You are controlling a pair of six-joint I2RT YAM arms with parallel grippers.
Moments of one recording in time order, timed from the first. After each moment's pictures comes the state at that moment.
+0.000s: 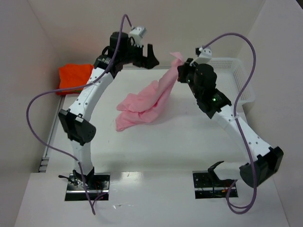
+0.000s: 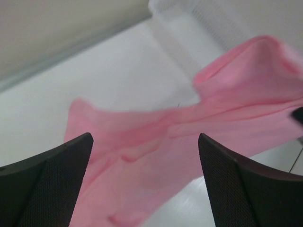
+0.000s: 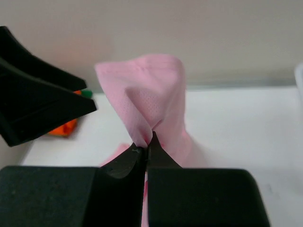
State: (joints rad) left arm -0.40 2.02 2.32 -0.57 0.40 -0.21; right arm 0.51 1.32 1.37 -0.08 0.29 0.33
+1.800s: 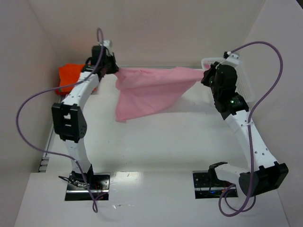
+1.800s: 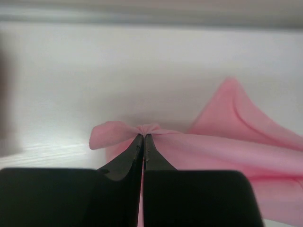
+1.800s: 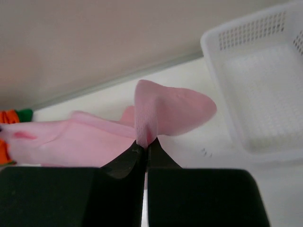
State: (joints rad) left arm -0.18 2.00 1.80 -0.39 0.08 -0.27; right arm 0.26 1.15 1.21 -0.29 0.30 0.41
